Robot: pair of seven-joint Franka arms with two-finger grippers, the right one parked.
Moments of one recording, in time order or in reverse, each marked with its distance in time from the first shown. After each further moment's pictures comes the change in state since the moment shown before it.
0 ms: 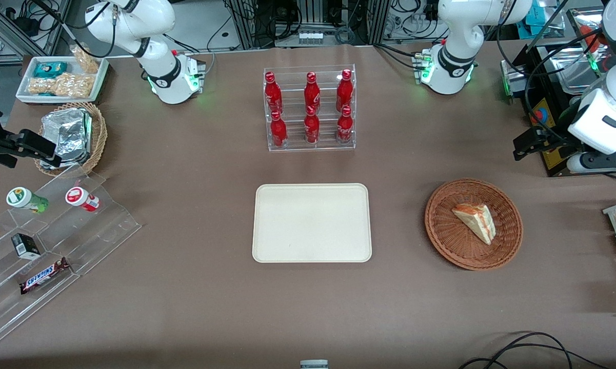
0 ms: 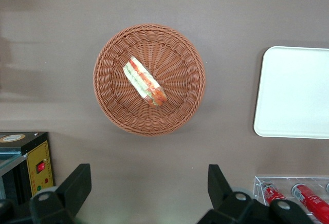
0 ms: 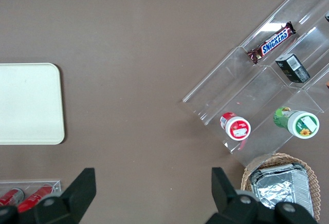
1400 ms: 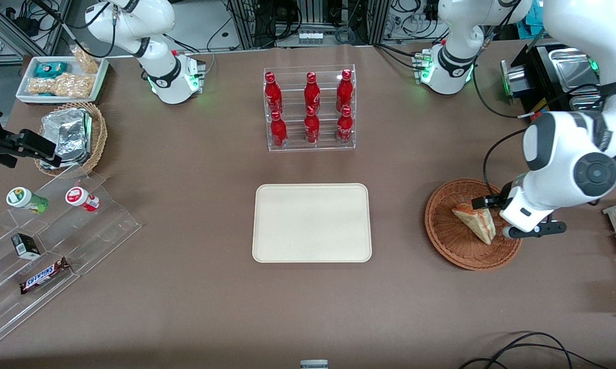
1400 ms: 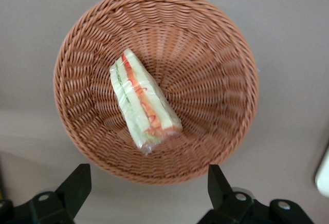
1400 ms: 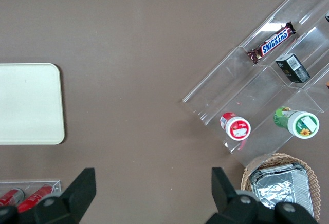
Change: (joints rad) arm 0.011 0.265 0.006 -0.276 0.033 0.415 -0.146
